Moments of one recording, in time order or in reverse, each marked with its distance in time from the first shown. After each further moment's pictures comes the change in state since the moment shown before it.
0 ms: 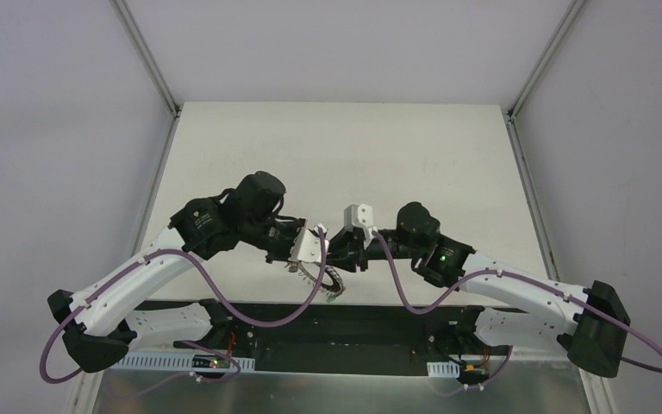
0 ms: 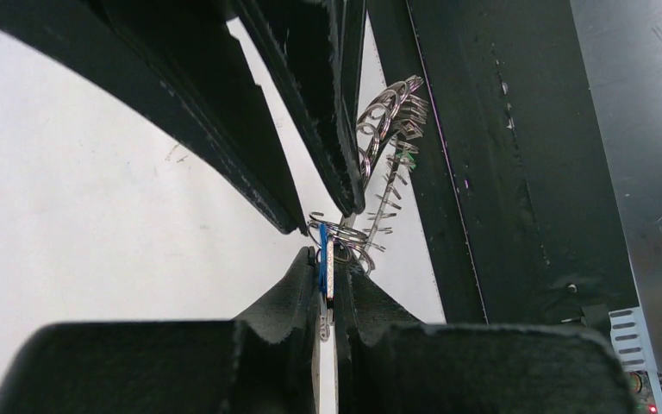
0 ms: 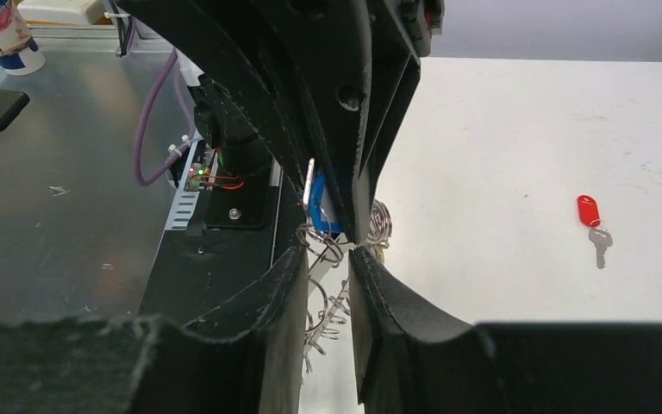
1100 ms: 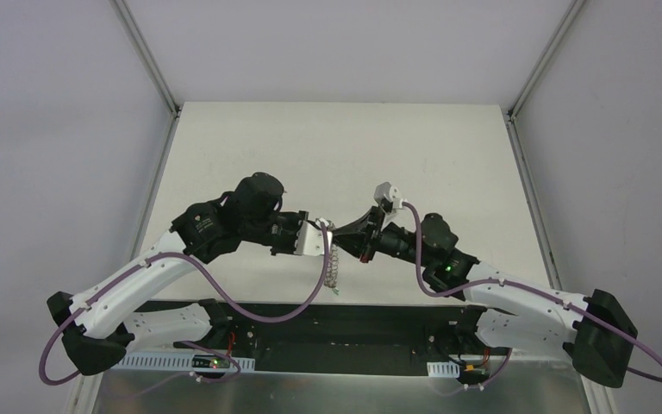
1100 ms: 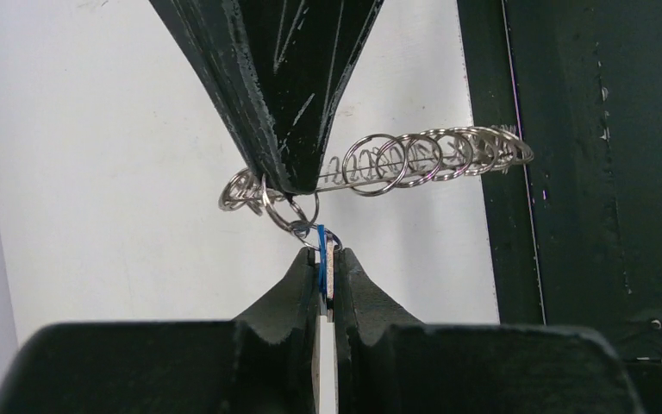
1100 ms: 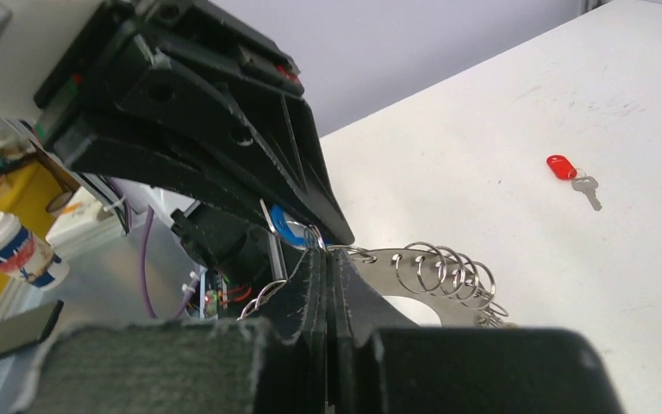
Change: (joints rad) left arm 0.000 -0.026 -0.058 0.141 -0.122 -0.015; right arm -0.036 -0.069 -0.174 0.309 0.270 0.453
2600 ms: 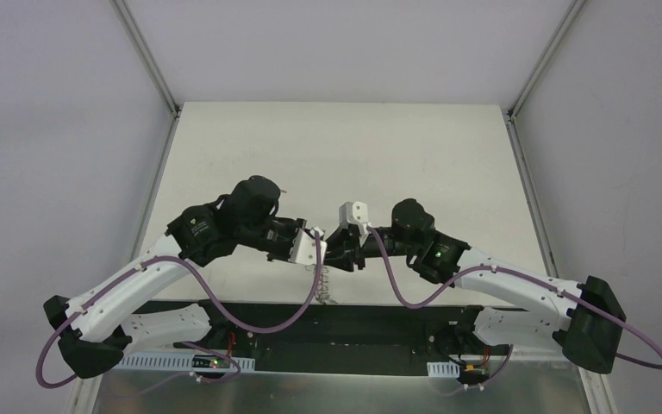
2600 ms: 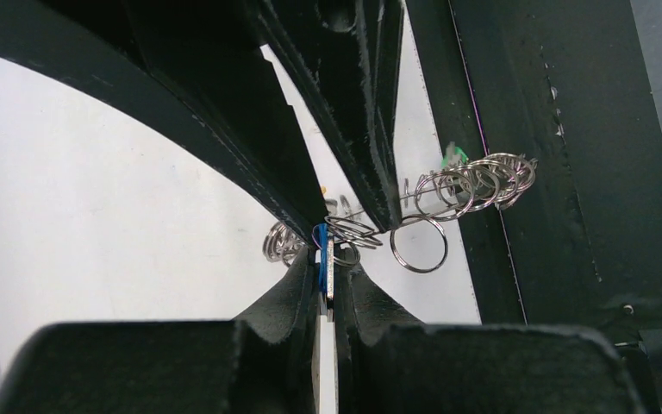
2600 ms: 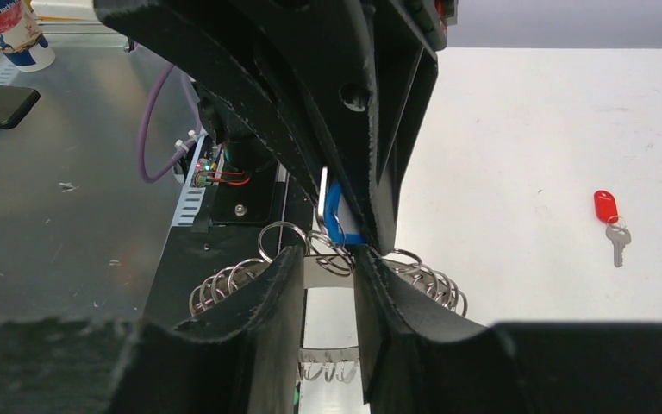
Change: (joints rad) left arm -0.002 -0.025 -0.016 -0.025 0.086 0.034; right arm 0.026 0.117 0.192 -0.311 -0.307 -0.435
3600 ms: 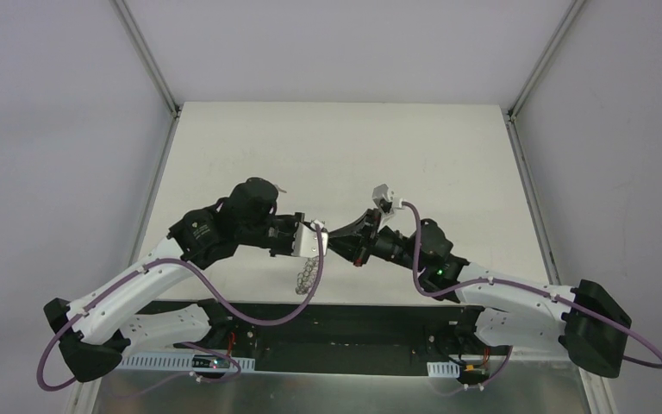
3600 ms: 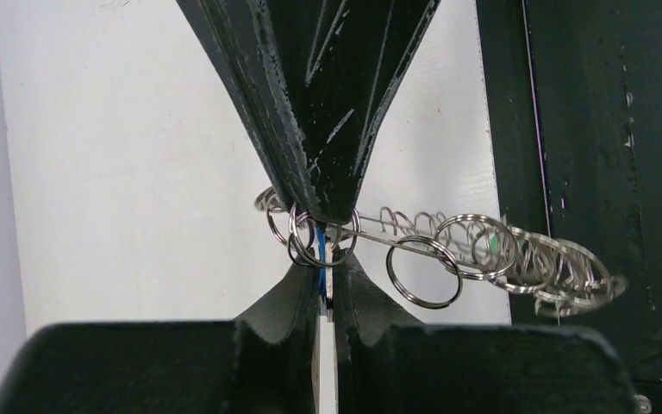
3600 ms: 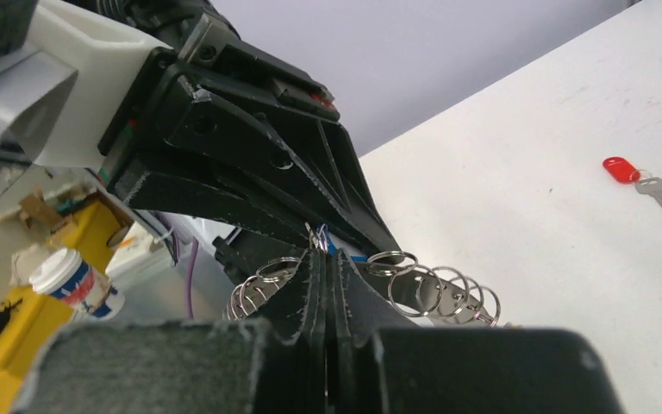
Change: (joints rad) left arm 0.010 -0.031 -0.066 0.085 -0.085 -0.033; right arm 0.016 -0.046 -0.201 0.444 0.344 0.573
